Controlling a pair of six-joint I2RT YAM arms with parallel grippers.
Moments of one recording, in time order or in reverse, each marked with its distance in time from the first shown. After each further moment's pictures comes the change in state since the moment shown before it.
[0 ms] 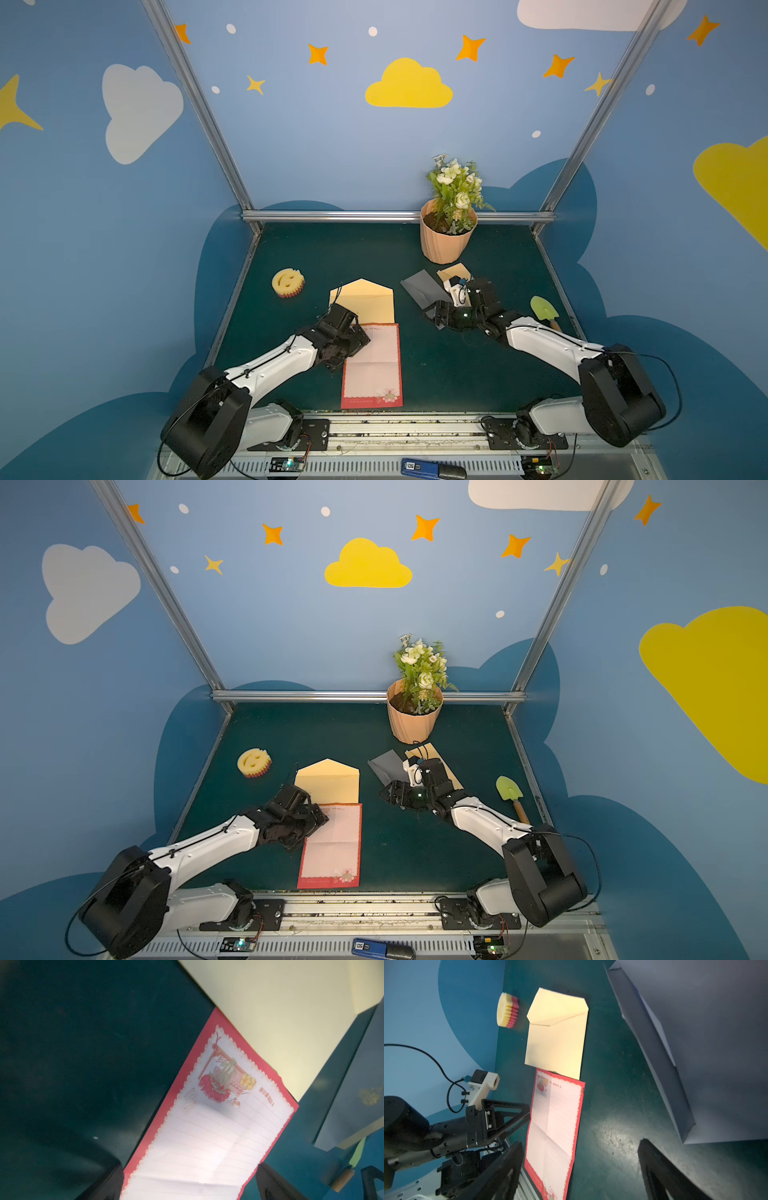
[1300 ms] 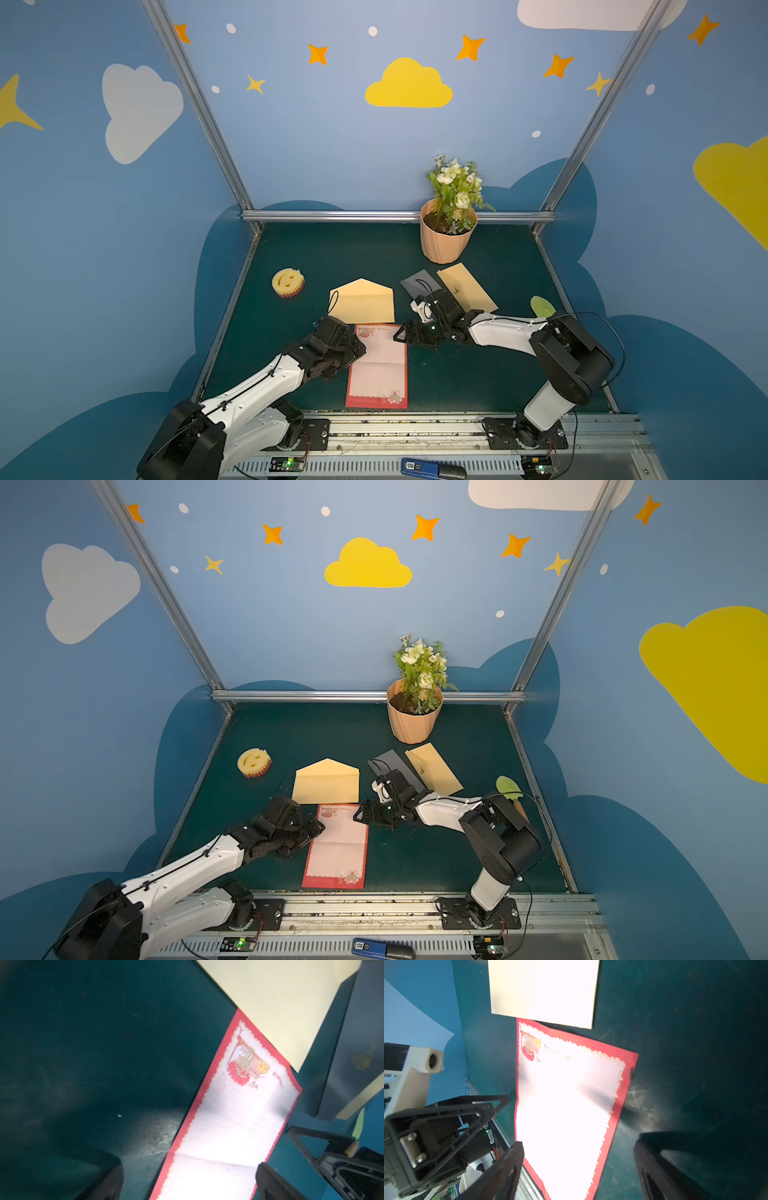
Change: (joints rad) left arm -0.010 -0.208 -0.142 0.003 0.007 0.100; right arm 0.225 0.301 0.115 0.023 0.039 0.102
